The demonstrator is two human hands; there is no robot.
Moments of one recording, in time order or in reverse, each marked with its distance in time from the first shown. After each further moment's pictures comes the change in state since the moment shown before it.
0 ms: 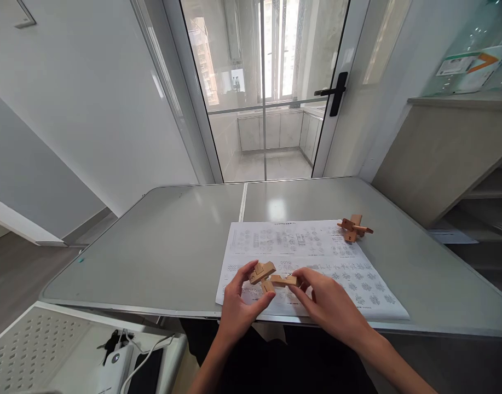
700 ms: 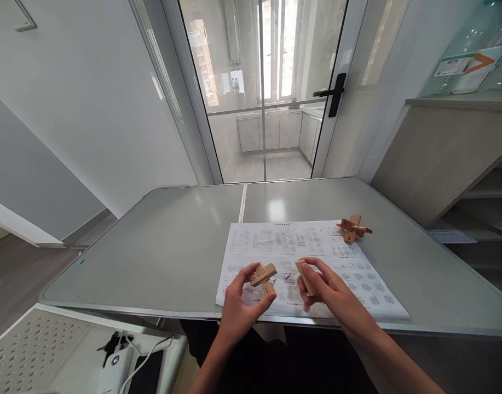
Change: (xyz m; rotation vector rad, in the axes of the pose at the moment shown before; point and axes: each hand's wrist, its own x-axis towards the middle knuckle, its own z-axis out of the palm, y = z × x) left_hand 0.000 0.002 0.000 0.054 -0.022 -0.021; right_hand 0.001 -0.006 -0.011 0.778 -0.039 0.247
